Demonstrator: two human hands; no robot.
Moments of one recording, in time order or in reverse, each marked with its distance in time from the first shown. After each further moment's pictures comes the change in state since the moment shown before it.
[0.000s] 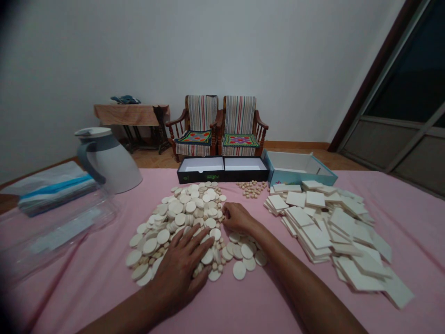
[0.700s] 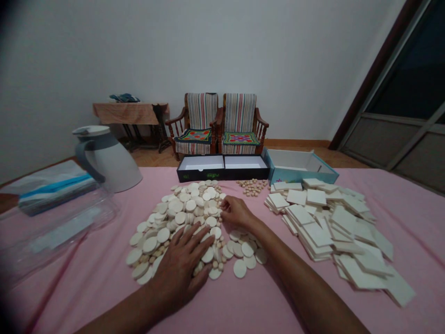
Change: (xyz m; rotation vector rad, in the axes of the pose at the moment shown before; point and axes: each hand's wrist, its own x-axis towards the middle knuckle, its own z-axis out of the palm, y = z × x) left_hand 0.001 0.000 0.000 -0.004 0.003 0.004; right_hand 0.003 -0.003 -0.004 0.174 0.102 -0.030
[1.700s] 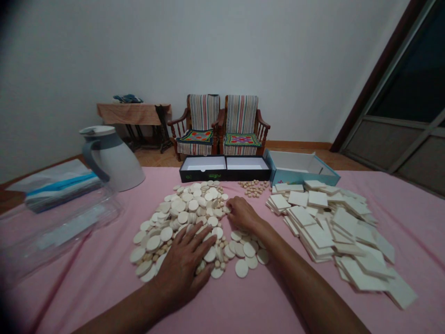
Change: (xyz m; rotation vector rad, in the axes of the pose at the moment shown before) left_hand 0.000 0.001 -0.001 -0.006 -0.019 -0.010; right_hand -0.003 0.006 -0.005 -0.374 -0.037 -0.036
